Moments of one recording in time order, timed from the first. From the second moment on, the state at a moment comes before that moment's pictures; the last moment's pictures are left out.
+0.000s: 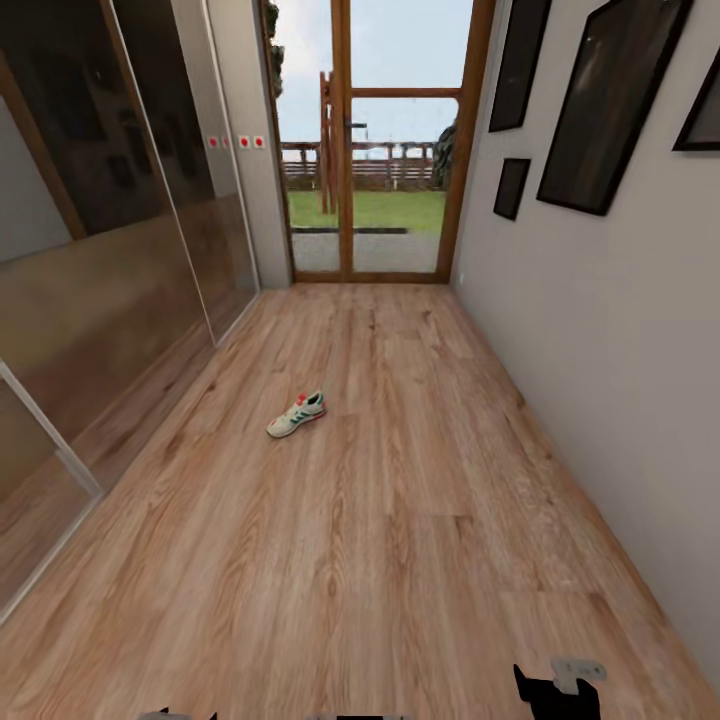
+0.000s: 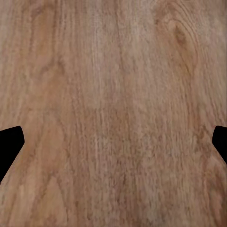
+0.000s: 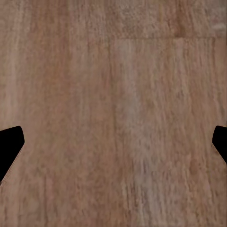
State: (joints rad) left arm -0.12 0.14 0.25 -0.50 0.02 -0.35 -0.50; right arm -0.43 -0.16 -0.02 -0.09 -0.09 -0.41 0.06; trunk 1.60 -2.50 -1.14
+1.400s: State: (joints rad) left arm -0.12 0.14 0.25 -0.50 0.02 -0.35 -0.50; right arm -0.43 -0.16 -0.02 -0.09 -0.09 -0.41 0.06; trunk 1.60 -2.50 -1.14
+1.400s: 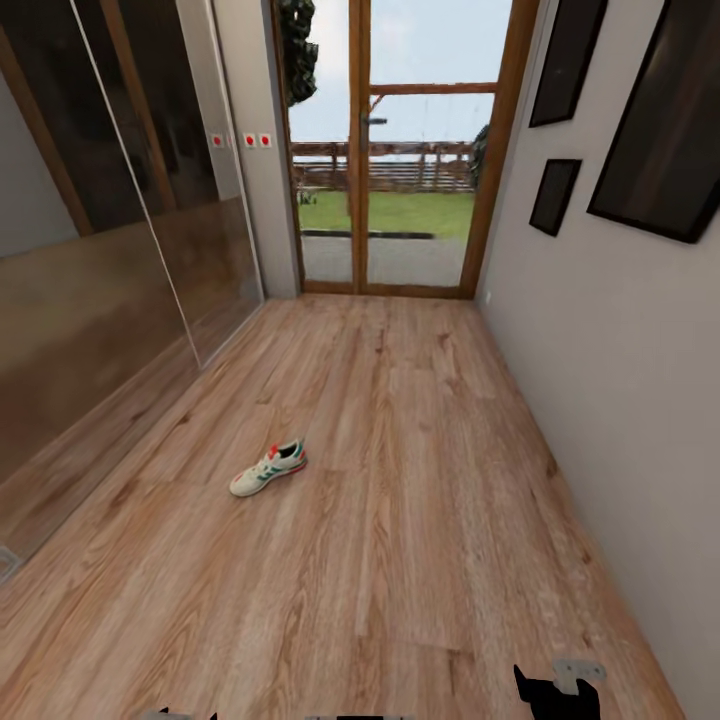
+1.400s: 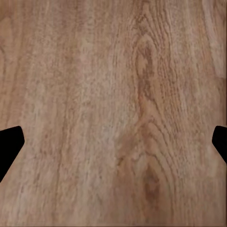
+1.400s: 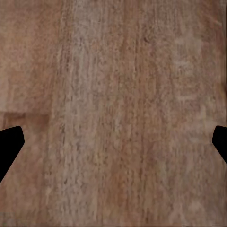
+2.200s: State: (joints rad) left arm -0.12 0.14 0.25 -0.50 0.02 -0.35 -0.50; right arm -0.43 -0.16 -0.02 -0.09 -0.09 -0.41 0.06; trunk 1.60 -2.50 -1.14
